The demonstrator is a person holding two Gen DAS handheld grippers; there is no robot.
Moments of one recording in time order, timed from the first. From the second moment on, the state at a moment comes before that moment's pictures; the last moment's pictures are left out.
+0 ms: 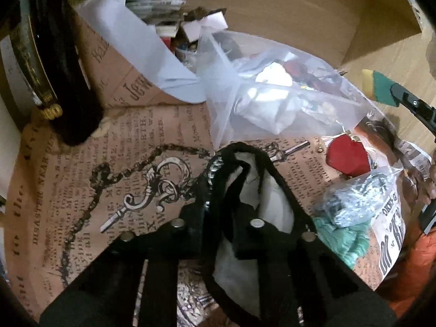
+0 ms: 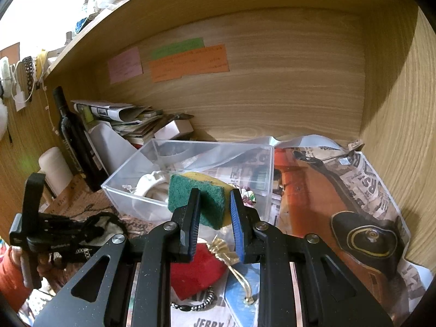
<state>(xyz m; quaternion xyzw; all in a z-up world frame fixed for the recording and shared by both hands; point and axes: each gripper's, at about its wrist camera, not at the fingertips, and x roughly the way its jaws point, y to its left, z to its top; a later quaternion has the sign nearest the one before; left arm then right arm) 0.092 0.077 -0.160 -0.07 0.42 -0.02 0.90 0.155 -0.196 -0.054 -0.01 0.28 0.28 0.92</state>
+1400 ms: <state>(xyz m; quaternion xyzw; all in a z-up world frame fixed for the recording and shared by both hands) 0.237 0.013 -0.069 -0.04 0.32 -0.07 0.95 0.231 -0.151 -0.089 -0.04 0.35 0.29 0.89</state>
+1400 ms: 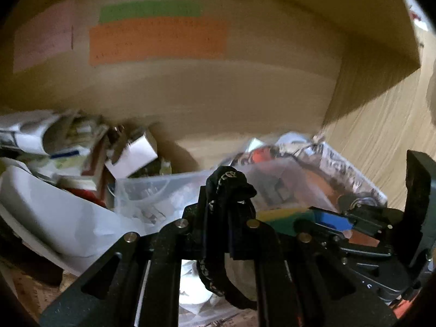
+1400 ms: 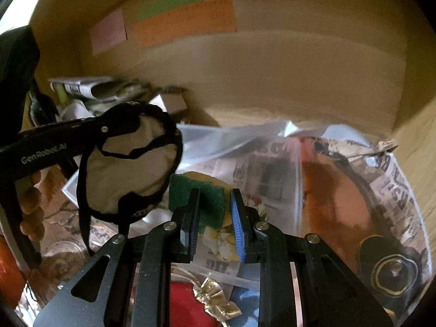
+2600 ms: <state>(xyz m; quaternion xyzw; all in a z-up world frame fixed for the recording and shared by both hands) 0.136 0.022 -0.058 -0.03 0.31 -0.08 0.95 0.165 -0.181 -0.051 -0.07 0.29 0.27 0.92</state>
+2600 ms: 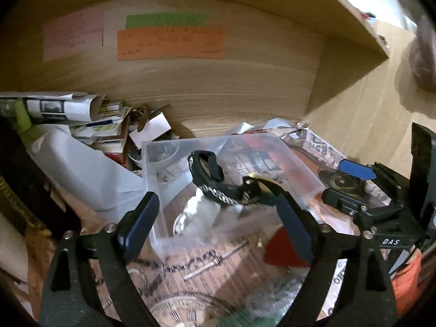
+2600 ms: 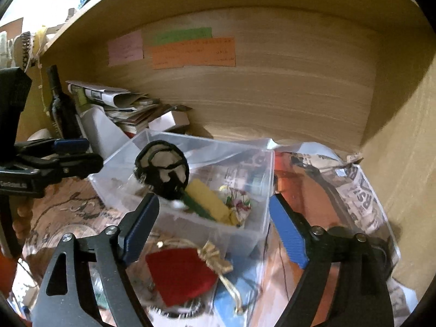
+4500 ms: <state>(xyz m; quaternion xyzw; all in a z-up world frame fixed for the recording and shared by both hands) 0.108 0.012 -0.121 -0.06 0.35 -0.10 0.93 0.182 -0.169 -0.137 -0.07 0.43 0.29 0.85</state>
